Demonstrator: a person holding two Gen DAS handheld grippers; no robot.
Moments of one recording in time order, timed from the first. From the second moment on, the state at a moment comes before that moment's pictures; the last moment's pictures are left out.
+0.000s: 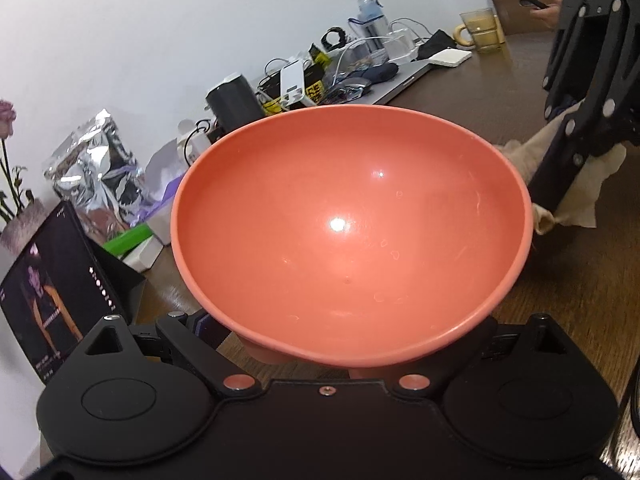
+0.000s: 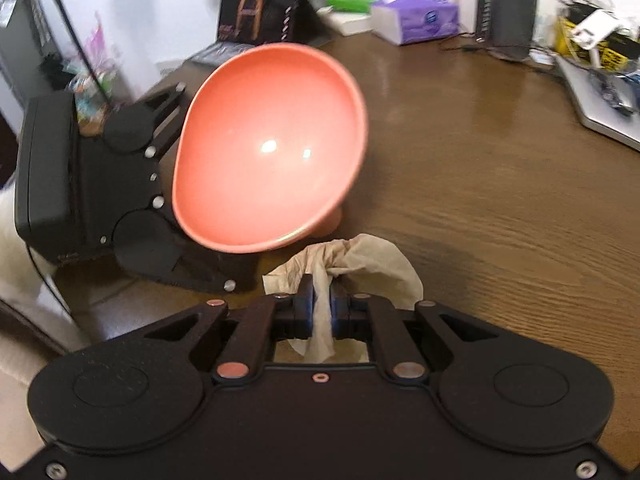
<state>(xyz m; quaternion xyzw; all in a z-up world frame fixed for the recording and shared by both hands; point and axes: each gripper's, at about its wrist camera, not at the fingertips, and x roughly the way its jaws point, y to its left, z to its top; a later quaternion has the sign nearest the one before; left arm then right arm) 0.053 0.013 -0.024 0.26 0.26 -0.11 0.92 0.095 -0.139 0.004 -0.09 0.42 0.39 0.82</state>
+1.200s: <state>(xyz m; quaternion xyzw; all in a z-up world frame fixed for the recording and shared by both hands) 0.046 0.026 -0.015 0.14 0.32 -0.06 0.94 0.084 -0.150 -0.010 -0.09 0.35 0.31 0.88</state>
